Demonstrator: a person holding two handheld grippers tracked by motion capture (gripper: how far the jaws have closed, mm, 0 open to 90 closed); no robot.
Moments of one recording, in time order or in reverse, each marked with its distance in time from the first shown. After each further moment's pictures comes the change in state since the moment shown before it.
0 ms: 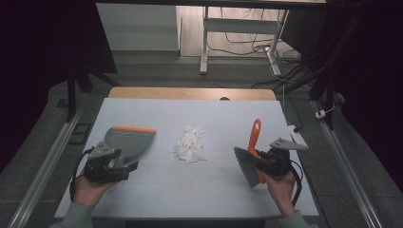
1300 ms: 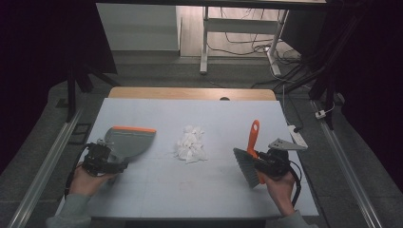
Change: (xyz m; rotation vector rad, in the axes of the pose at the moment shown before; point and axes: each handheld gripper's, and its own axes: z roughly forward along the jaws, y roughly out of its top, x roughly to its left) left arm 0.042 -0.005 0.036 0.341 0.163 -0.143; right arm 0.000 -0.003 0.003 0.015 -0.003 -0.018
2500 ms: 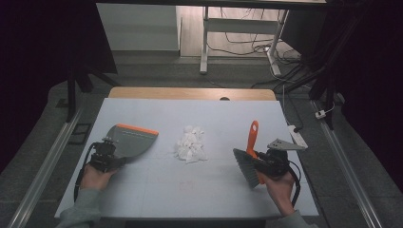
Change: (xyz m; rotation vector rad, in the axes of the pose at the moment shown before) left arm 0.010 0.008 0.035 0.067 0.050 -0.113; right arm -0.001 -0.001 0.002 0.010 -0.006 -0.009
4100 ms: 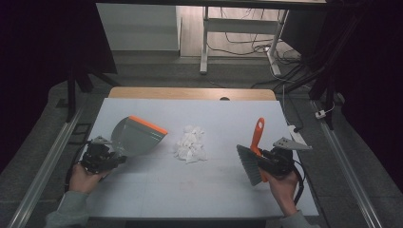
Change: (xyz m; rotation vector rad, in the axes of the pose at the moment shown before) left arm 0.006 -0.009 -0.034 -0.186 -0.201 0.239; right arm -0.002 0.006 -0.012 -0.055 -0.017 0.010
